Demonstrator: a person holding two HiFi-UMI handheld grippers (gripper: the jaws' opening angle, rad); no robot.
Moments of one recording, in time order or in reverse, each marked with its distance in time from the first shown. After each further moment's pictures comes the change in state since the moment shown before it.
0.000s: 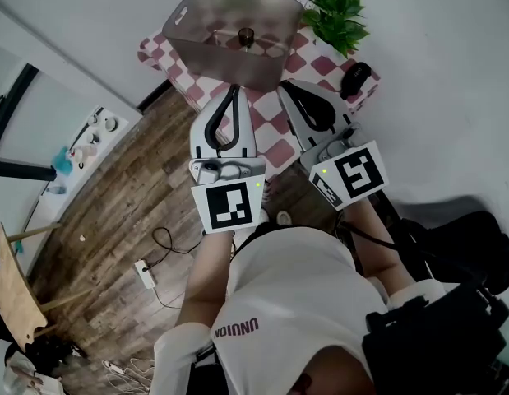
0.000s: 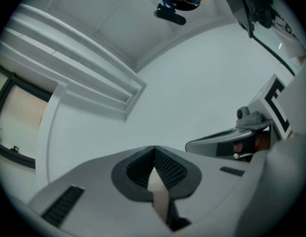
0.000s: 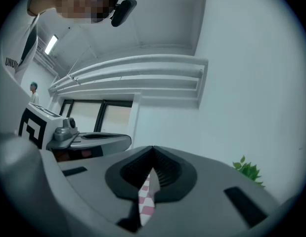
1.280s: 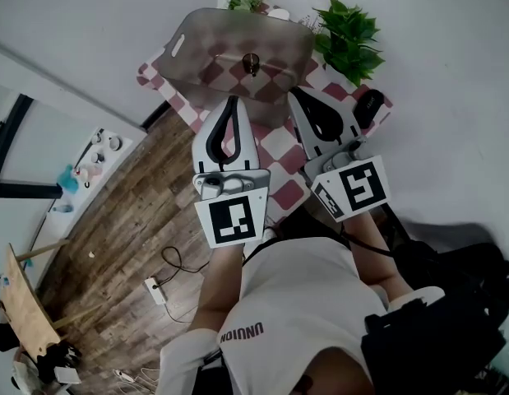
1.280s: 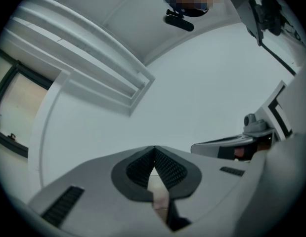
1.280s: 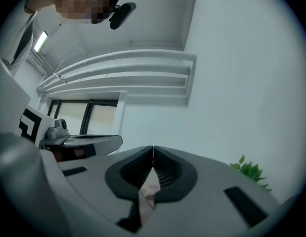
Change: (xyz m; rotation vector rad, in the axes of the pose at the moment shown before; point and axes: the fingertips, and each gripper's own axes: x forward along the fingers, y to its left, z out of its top) left arm 0.100 0.028 -0.034 -0.057 0.040 0.058; right arm 0.070 -0.092 -0.021 0.058 -0.017 -0.087
